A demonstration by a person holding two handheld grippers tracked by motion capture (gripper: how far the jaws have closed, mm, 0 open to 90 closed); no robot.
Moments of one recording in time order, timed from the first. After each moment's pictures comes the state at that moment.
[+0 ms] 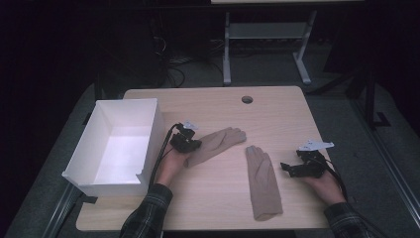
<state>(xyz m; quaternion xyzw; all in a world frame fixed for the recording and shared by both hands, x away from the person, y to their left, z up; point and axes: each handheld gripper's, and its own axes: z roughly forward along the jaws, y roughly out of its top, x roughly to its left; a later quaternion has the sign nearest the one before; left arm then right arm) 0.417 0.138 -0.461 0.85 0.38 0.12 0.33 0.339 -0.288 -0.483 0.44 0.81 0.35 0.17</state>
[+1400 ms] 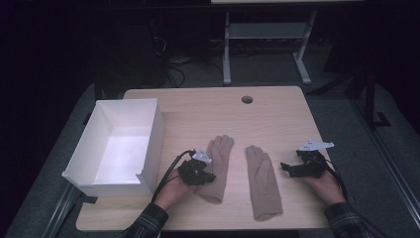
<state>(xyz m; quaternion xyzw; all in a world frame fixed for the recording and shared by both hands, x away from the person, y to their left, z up) 0.320 0.108 -0.457 0.91 0.26 0.00 0.33 0.339 -0.288 -0.483 0.44 0.81 0.35 0.17</state>
